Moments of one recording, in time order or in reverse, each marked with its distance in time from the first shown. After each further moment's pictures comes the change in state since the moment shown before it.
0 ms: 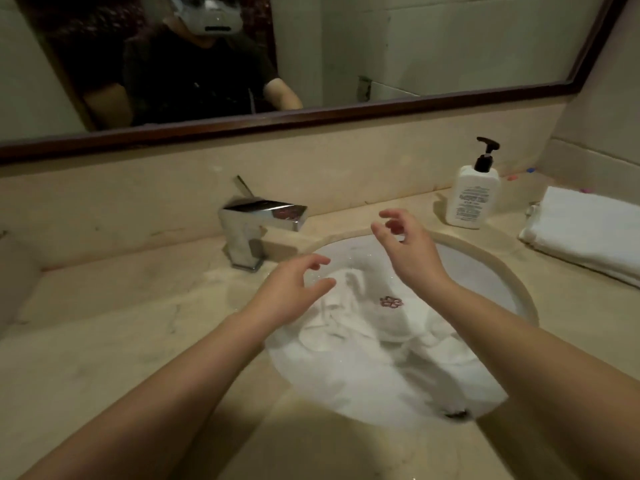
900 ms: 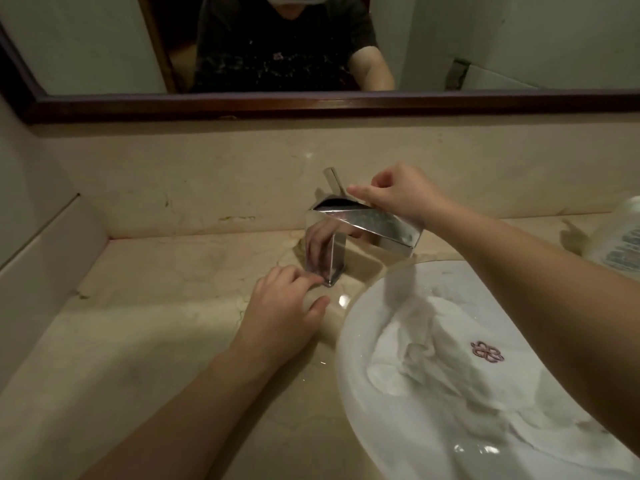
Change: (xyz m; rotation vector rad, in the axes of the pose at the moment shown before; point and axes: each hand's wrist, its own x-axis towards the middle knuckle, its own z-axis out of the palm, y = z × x) left_hand -0.017 -0.105 -0.048 0.335 0.237 -0.090; right_hand 0.133 -0.092 0.136 -0.323 -0.474 -0.179
